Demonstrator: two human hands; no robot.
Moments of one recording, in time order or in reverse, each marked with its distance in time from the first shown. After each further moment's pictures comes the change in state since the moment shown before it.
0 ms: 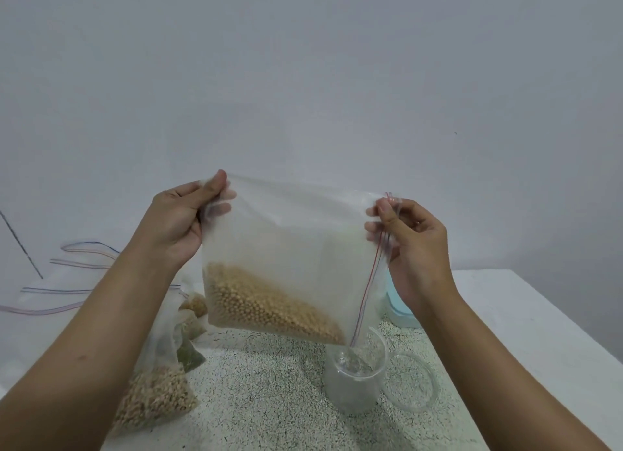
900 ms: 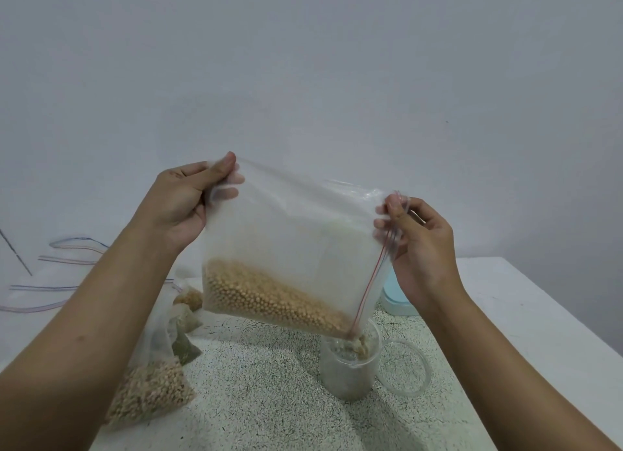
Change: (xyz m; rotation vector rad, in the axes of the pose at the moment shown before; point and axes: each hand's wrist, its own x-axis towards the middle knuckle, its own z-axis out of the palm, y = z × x) left_hand -0.004 0.010 0.020 0.109 -0.078 -0.017; right_hand -0.006 -0.002 -0.019 0.064 0.071 0.064
